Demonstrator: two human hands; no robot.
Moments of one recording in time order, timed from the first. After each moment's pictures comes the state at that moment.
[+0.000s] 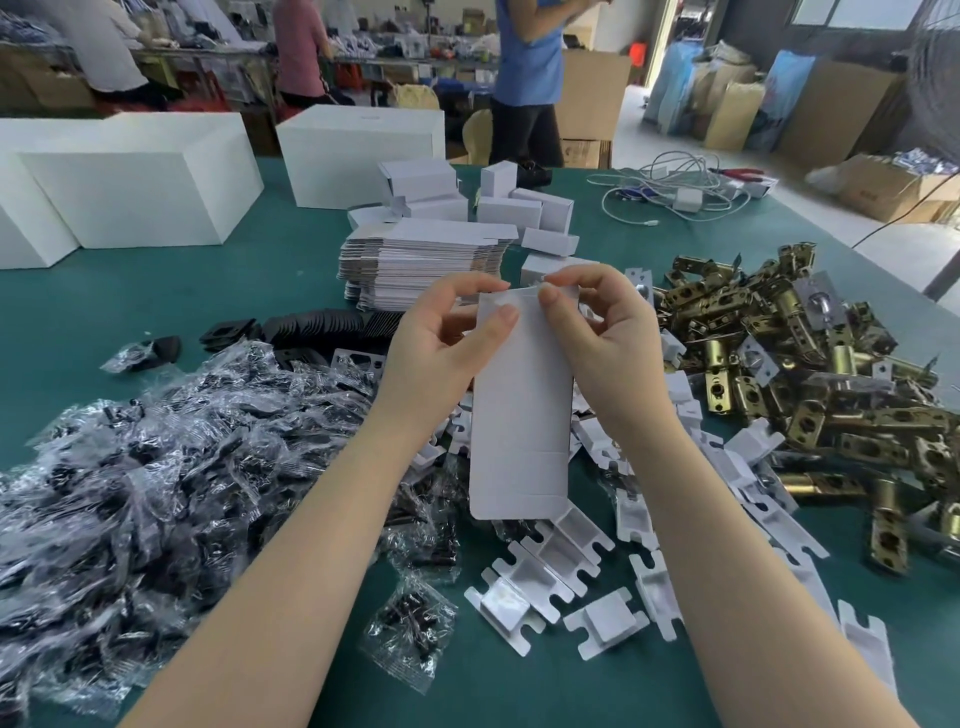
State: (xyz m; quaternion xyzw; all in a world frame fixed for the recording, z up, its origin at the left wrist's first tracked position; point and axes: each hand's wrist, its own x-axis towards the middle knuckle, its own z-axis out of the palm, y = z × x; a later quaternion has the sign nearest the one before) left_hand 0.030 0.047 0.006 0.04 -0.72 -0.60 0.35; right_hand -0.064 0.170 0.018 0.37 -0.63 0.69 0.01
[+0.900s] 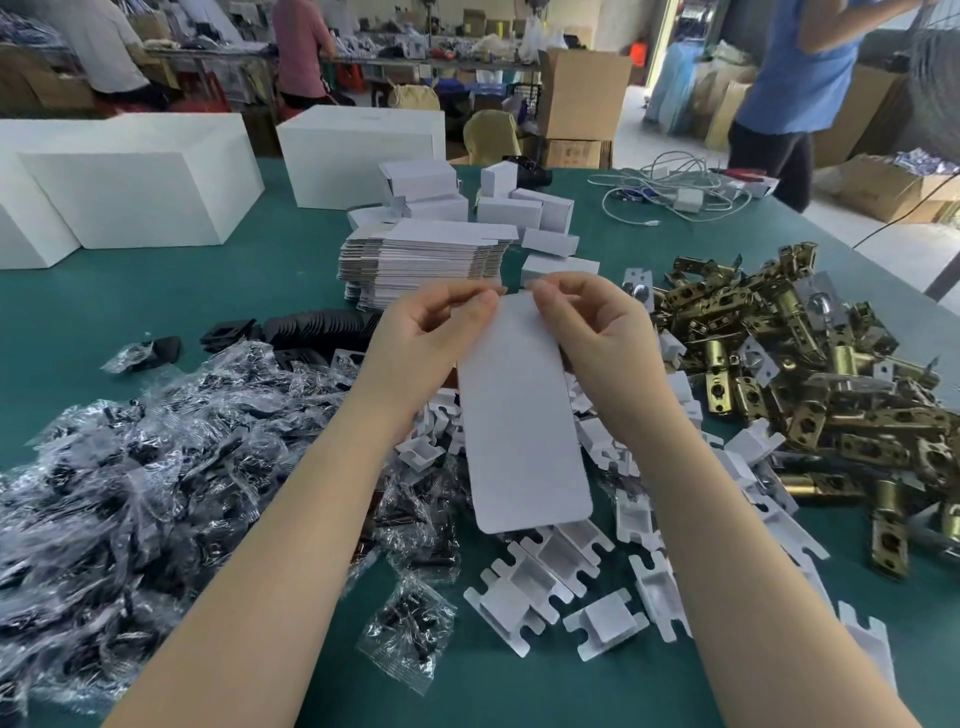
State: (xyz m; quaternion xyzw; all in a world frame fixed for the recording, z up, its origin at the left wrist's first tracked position) left_hand 0.032 0.034 0.014 0.11 -0.69 -0.65 0.31; right_hand -0.065 0.171 0.023 0.35 -0.62 0.69 -0.10
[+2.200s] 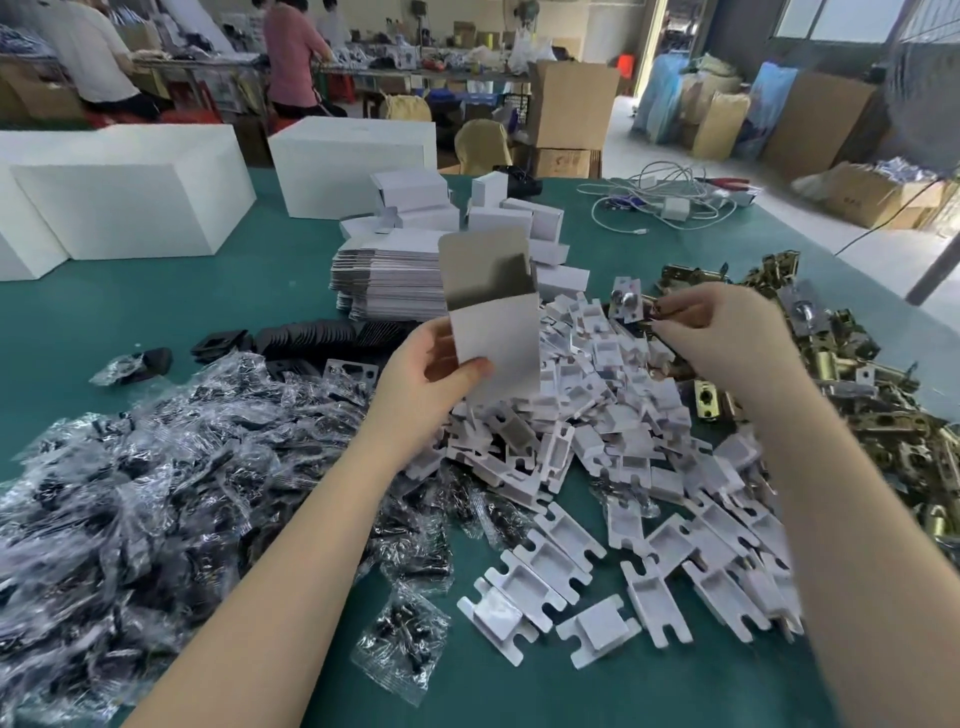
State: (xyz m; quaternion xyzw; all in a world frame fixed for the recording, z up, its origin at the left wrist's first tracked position) left_hand 0.022 0.026 -0.026 0.14 -0.75 -0.58 0.29; right_hand -0.146 0.242 0.038 0.25 -0.91 0.32 0.05
